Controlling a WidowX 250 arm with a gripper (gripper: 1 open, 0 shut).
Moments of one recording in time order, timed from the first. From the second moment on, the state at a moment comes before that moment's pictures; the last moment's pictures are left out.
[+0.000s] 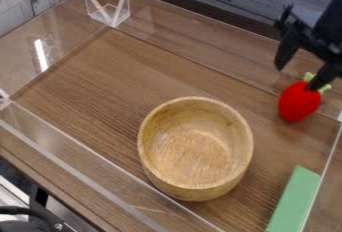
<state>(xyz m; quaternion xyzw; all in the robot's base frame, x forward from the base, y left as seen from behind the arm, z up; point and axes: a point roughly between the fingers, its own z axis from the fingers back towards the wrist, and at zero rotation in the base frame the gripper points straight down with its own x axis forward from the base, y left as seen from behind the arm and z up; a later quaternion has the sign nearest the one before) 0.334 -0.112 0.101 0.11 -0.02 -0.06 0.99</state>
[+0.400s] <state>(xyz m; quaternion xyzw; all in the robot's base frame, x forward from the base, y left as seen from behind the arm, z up) 0.336 -0.116 0.077 0.11 -0.01 -0.09 0.99</state>
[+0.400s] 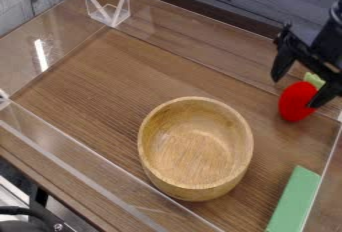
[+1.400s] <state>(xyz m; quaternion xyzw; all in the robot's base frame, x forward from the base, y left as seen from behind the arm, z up) 0.336 -0.089 0.138 0.11 -0.07 -0.03 0.99</state>
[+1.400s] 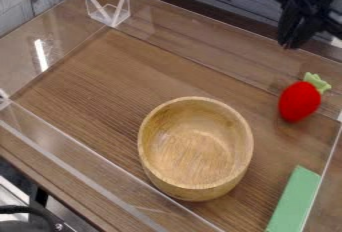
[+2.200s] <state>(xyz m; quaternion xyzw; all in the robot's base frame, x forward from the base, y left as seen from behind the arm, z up) 0.346 -0.105 0.059 0.07 -0.08 -0.11 0.99</state>
